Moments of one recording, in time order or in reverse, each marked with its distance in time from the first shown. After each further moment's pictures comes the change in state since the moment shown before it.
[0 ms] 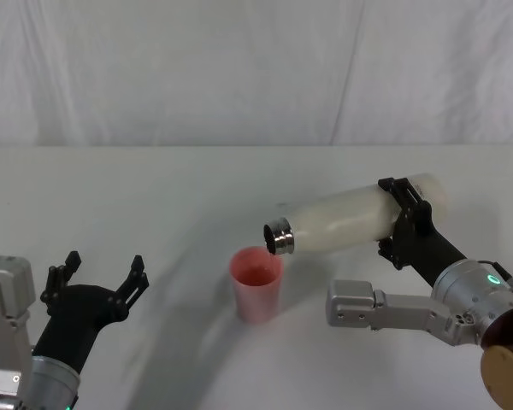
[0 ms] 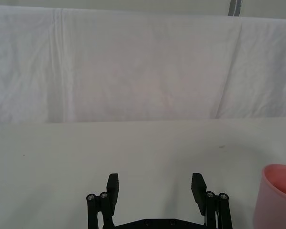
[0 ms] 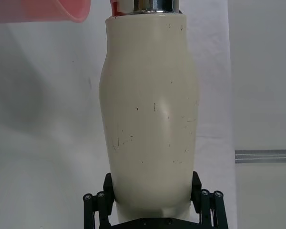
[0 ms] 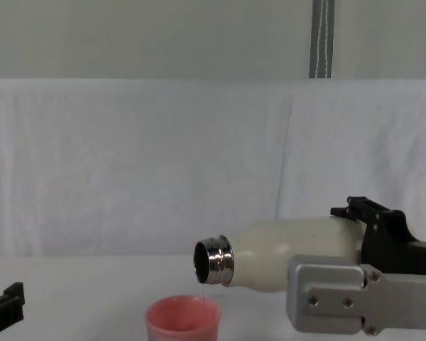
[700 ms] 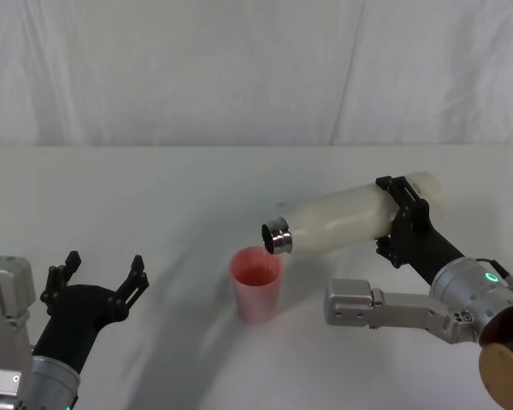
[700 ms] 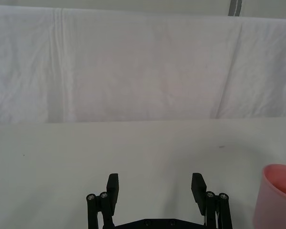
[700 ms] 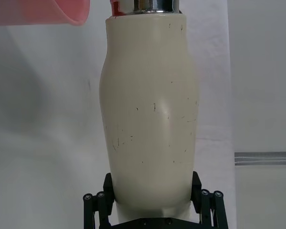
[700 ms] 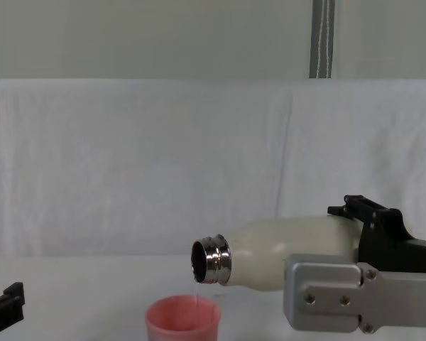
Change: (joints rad) left arm 0.000 0.000 0.000 0.000 0.000 0.000 0.000; right arm 0.009 -0.001 -0.005 0.004 -0.001 -0.003 0.003
